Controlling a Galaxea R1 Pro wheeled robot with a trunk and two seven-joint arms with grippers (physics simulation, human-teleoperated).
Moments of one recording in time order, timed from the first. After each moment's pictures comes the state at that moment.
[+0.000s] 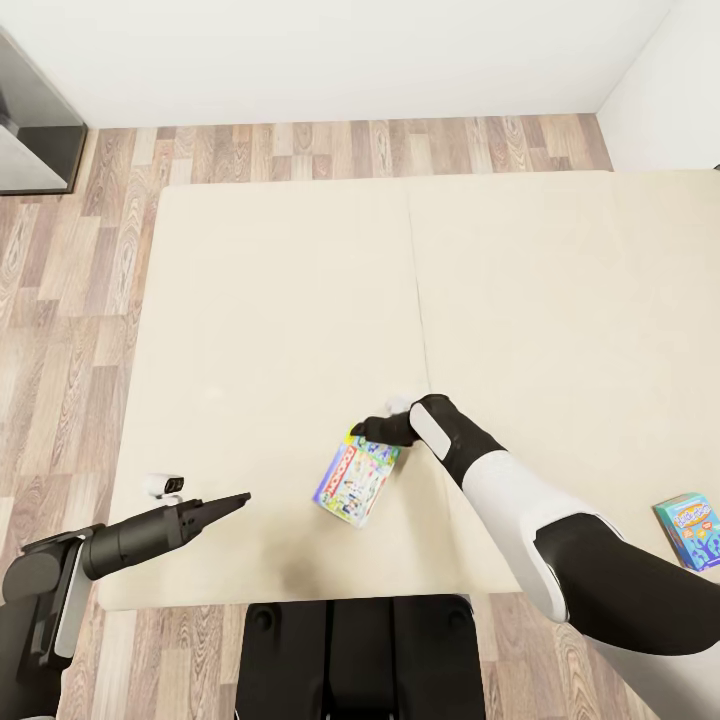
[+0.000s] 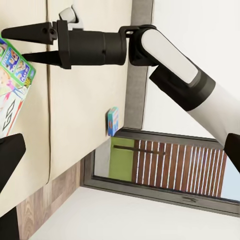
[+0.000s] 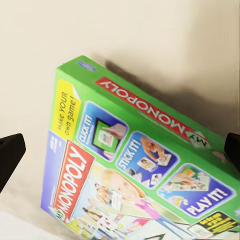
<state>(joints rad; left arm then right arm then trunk) -0.39 0.12 0.38 -1.46 0.11 0.97 -1.51 -1.20 0.17 0.27 -0.38 -0.53 0.72 0.04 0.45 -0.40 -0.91</state>
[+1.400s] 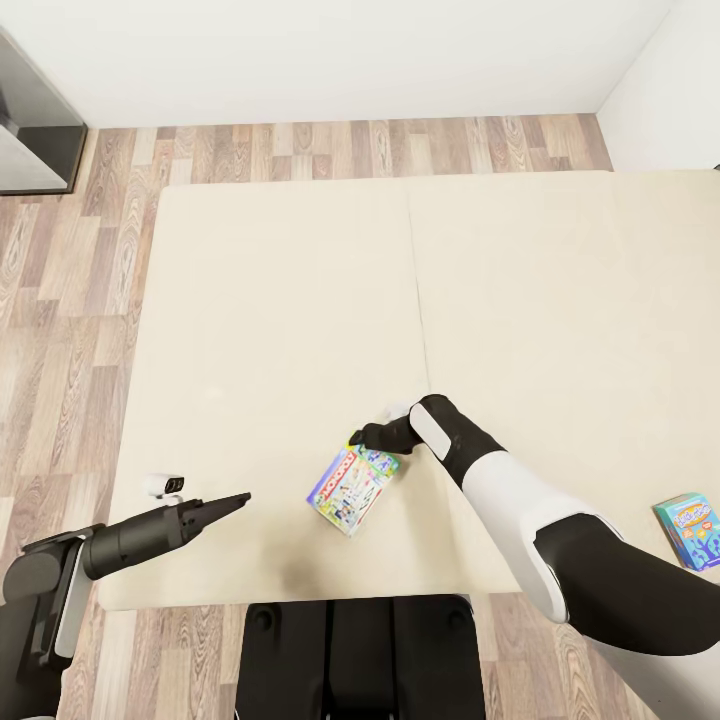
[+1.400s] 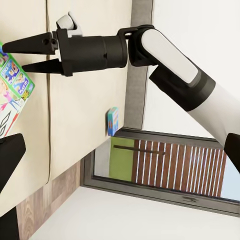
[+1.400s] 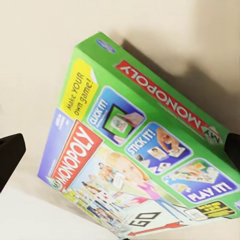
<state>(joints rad) -0.39 0.12 0.38 -1.46 0.11 0.97 -1.51 -1.20 0.17 0.27 -0.38 -0.54 0.82 0.05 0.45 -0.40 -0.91</state>
